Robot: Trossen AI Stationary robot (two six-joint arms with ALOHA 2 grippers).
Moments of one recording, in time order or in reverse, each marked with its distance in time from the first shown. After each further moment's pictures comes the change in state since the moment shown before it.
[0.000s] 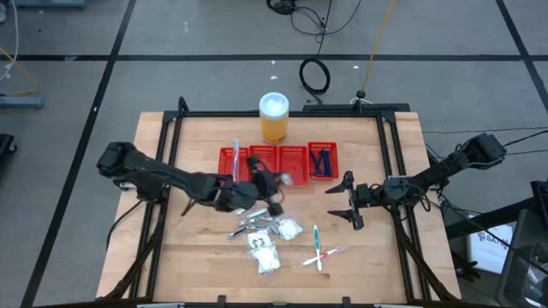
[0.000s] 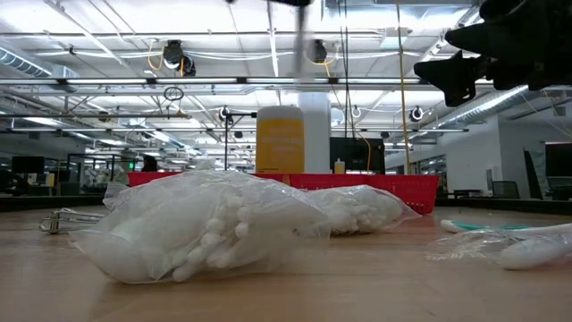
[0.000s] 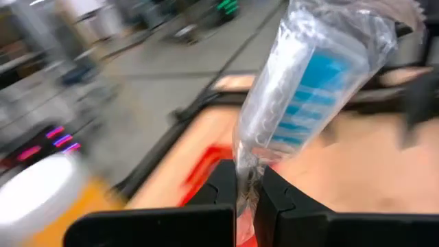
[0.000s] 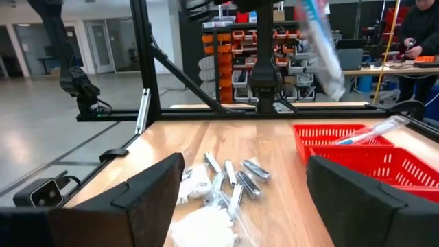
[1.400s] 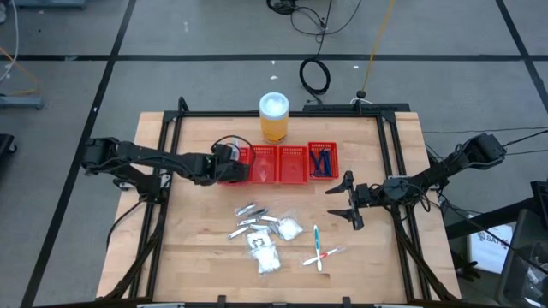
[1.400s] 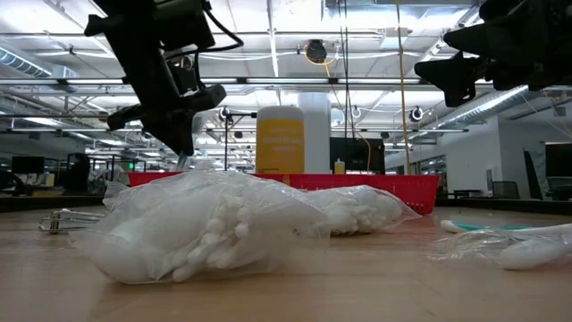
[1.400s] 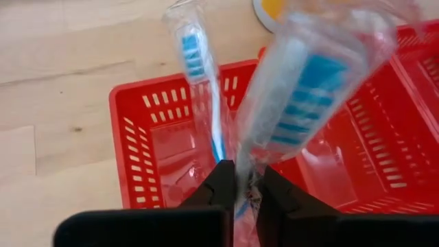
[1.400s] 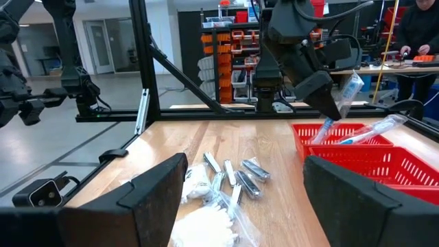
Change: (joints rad) left arm 0.313 -0.181 -0.457 -0.488 0.218 -1.149; right arm 0.000 0.000 0.000 0.001 0.005 0.003
